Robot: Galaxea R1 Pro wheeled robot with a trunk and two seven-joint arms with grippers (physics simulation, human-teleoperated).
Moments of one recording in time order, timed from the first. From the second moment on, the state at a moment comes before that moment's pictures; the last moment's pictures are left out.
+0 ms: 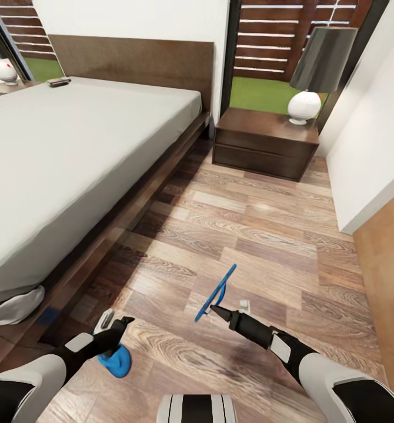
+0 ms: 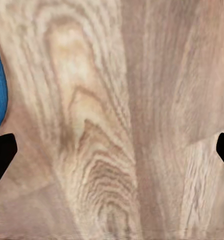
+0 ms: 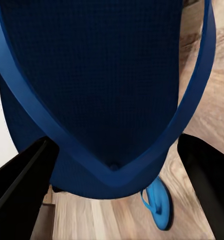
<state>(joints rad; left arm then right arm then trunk) -0.81 0.16 -0.15 -0.05 1.23 0.37 -0.17 -0.81 -0.01 0.15 -0.08 -0.61 0.01 1.24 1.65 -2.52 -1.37</state>
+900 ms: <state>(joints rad) -0.81 0.18 -0.14 -0.06 0.88 0.59 -0.60 -0.81 -0.01 0.15 -0.07 -0.61 0.01 1.12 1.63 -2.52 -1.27</state>
